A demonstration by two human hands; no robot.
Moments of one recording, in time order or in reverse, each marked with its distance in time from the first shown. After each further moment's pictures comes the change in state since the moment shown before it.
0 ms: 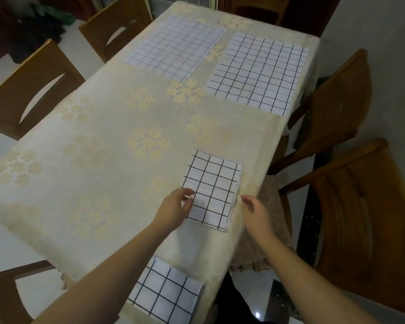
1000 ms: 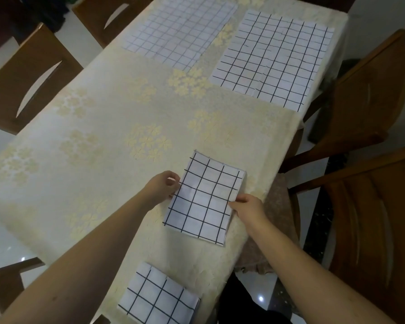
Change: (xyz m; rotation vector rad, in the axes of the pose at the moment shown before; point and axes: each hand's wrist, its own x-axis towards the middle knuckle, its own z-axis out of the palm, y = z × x) left_hand 0.080 -0.016 -0.039 -0.209 -0.168 -0.427; right_hand 0.066 -0.012 0.030 0.174 -0.065 0.342
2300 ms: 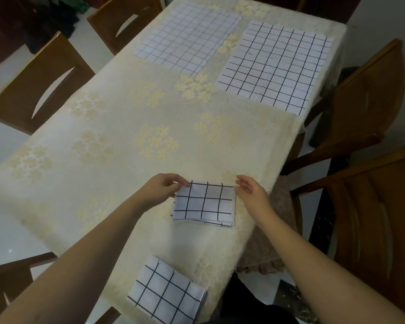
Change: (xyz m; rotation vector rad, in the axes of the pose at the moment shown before) left_hand -0.050 0.010 -0.030 0.048 -0.129 0.244; right_hand -0.017 -0.025 -0.011 -0.007 -0.138 -0.374
